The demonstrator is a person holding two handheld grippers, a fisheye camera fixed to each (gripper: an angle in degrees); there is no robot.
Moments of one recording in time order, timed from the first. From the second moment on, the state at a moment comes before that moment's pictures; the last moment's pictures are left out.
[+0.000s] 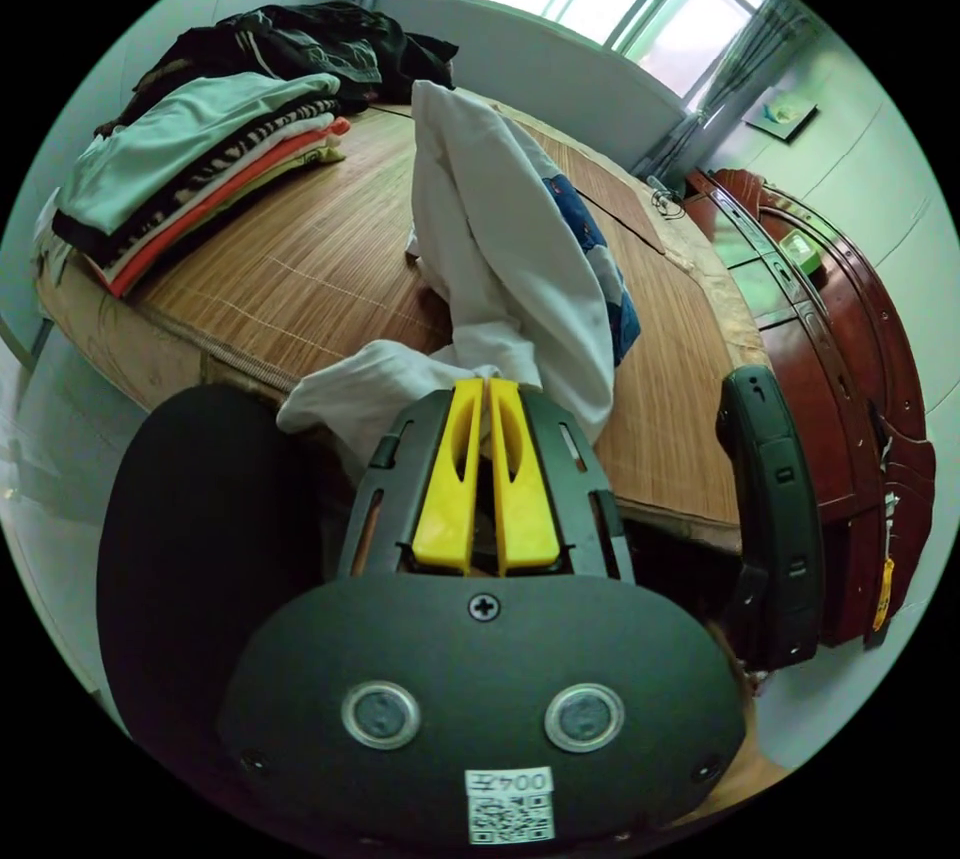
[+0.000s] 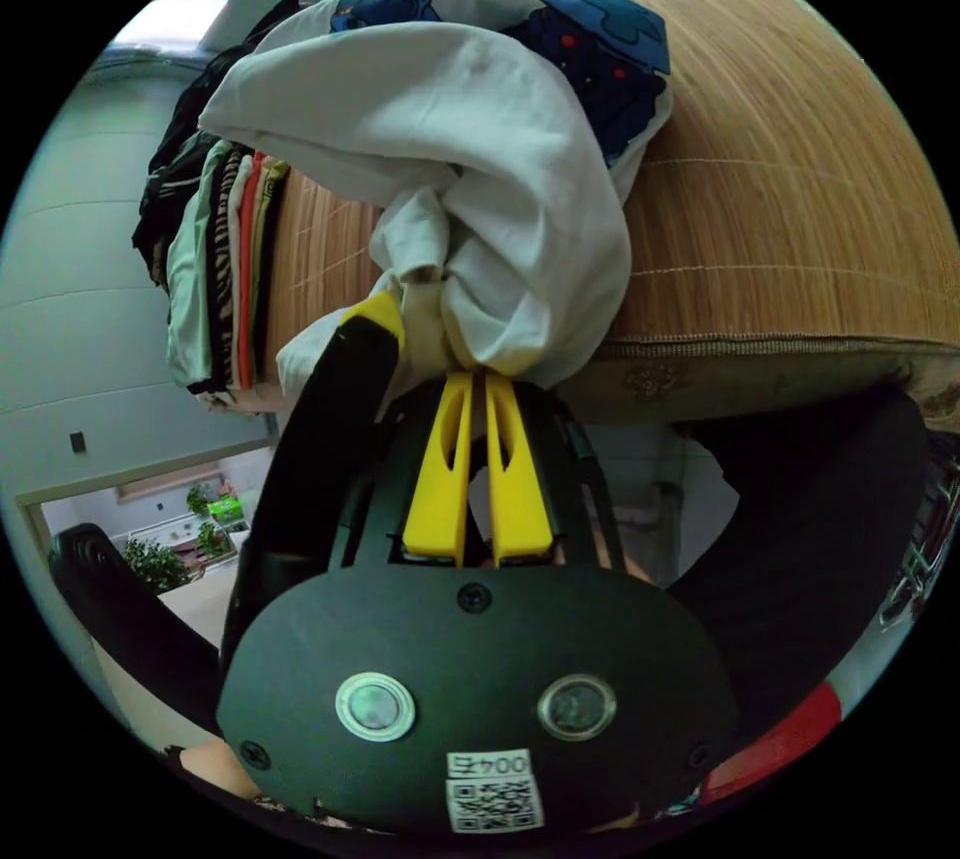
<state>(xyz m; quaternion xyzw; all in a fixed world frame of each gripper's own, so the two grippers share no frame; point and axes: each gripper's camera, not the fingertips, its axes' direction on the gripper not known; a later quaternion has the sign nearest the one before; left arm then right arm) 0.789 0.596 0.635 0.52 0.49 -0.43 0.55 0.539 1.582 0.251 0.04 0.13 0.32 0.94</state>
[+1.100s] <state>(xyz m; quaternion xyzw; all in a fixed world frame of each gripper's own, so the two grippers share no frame) 0.695 0.626 0.709 0.66 0.41 -0.23 0.58 0.510 1.723 0.137 0.12 0.21 0.06 0.97</state>
